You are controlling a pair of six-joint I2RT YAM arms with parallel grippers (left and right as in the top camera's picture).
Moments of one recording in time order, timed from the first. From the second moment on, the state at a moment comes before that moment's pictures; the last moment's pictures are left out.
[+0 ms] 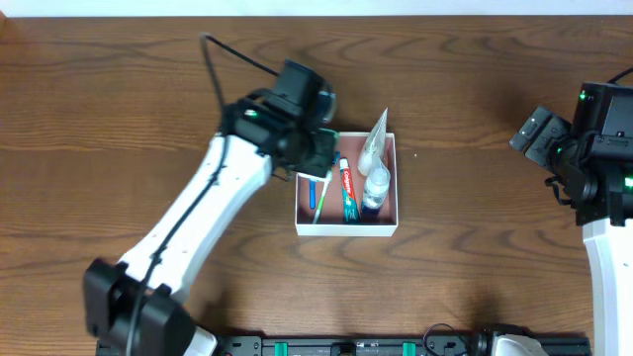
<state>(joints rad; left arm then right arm) -0.52 1.67 1.50 -1.03 0.18 -0.24 -0.10 1.22 1.31 -0.99 0.21 0.45</state>
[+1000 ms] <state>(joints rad) -0.57 1.89 1.51 -1.02 0.09 -0.38 -0.10 1.22 1.31 -0.99 0.21 0.45</state>
